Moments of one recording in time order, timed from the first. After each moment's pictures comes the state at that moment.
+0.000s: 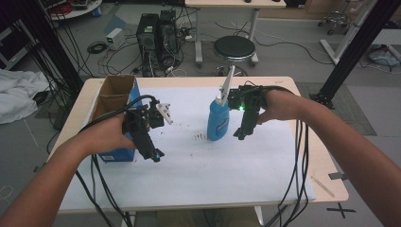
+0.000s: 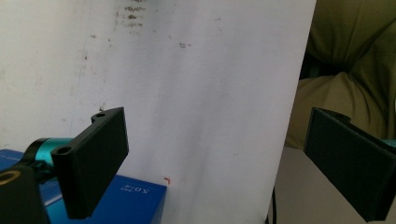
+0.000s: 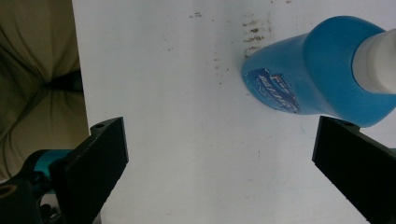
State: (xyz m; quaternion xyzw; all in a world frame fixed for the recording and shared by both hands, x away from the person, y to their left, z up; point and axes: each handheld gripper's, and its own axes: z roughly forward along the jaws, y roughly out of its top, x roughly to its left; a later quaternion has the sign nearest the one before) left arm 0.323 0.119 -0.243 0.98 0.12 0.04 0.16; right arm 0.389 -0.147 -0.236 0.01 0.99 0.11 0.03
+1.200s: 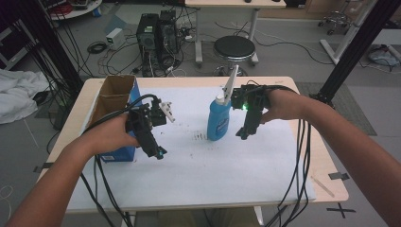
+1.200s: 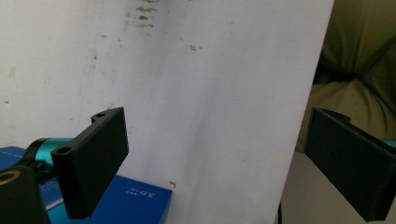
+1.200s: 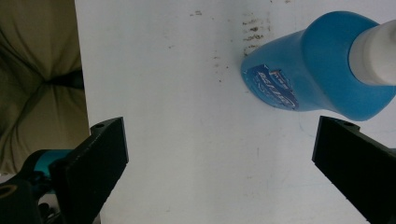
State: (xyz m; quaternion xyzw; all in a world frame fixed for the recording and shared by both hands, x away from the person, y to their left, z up) left arm 0.330 0.115 -0.249 0.98 0.13 0.06 0.16; right arm 0.389 -0.154 -0.234 0.01 0.99 0.12 0.03
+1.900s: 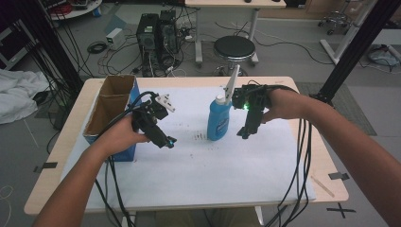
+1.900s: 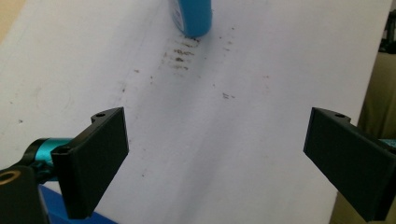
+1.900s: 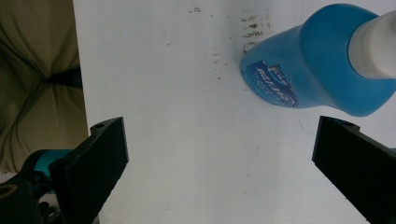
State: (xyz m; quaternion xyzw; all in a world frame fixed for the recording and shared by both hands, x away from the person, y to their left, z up) left arm 0.356 0.121 -0.279 0.94 0.20 0.09 0.26; right arm 0.392 -0.157 -0.236 0.01 0.99 0.12 0.03
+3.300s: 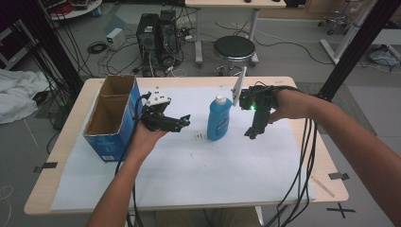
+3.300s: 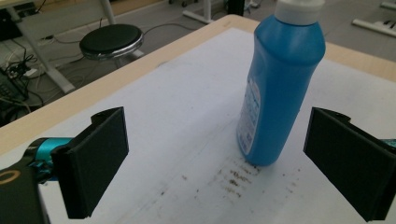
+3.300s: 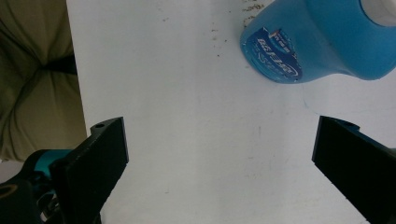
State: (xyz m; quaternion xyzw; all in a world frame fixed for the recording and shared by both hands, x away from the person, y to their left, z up) left arm 0.379 0.119 -0.331 0.78 0.32 0.22 0.50; right arm 0.398 -0.176 -0.244 0.02 0.99 0.10 0.02
